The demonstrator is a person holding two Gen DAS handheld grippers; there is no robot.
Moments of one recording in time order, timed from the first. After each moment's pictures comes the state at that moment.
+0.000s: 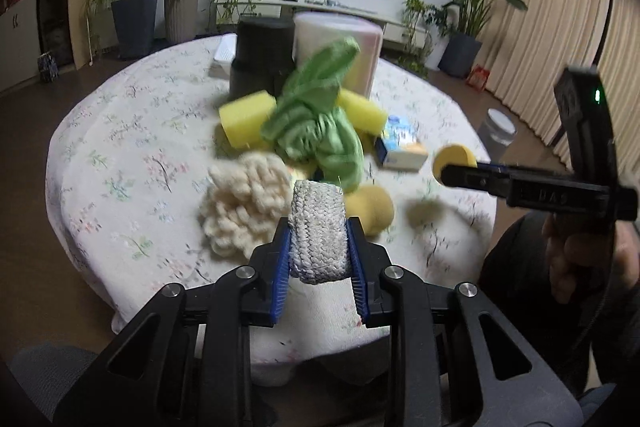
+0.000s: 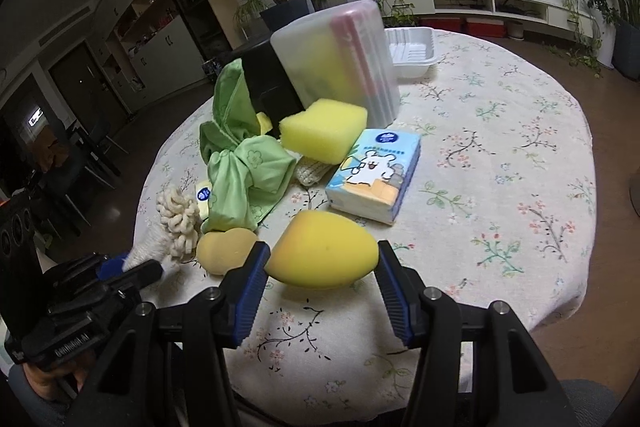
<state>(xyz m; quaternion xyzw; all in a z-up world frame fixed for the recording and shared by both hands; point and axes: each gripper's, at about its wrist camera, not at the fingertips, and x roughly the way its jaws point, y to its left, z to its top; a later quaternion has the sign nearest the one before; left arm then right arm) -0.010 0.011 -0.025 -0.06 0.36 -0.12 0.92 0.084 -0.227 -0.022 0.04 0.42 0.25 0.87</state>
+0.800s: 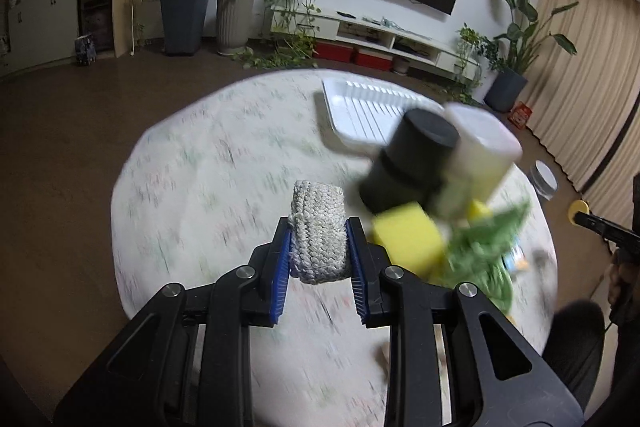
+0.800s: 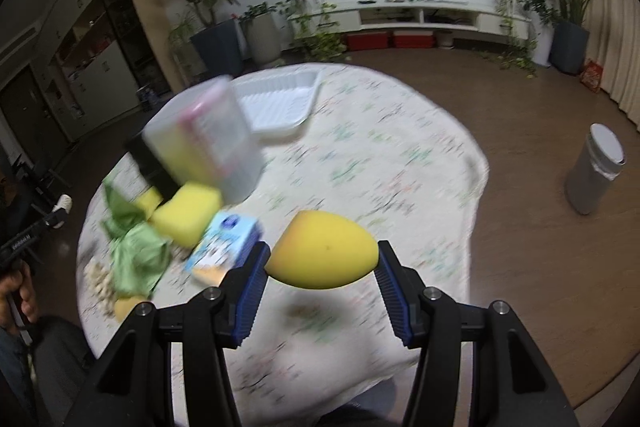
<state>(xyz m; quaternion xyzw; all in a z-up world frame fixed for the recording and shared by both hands) 0.107 0.146 0.012 -0.09 0.36 -0.05 0.93 0.158 -0.330 0.022 0.04 0.41 0.12 0.90</state>
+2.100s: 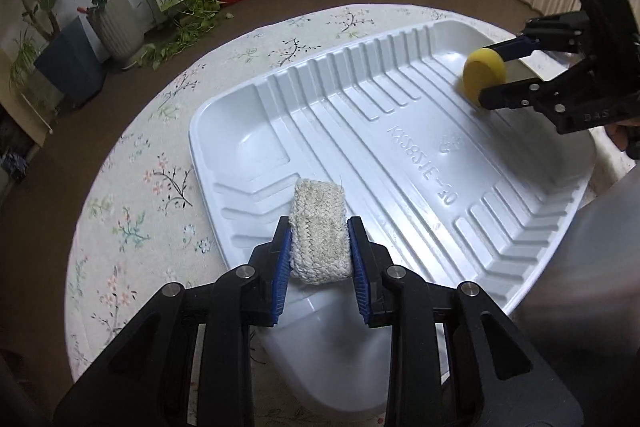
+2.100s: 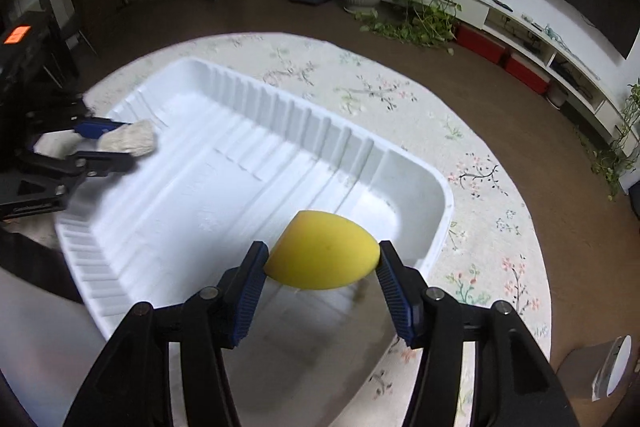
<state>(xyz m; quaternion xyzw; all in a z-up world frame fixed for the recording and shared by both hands) 0.404 0.045 -0.065 0.13 0.48 -0.17 0.85 0.485 -0.170 -0.046 -0.18 0.47 0.28 0.82</state>
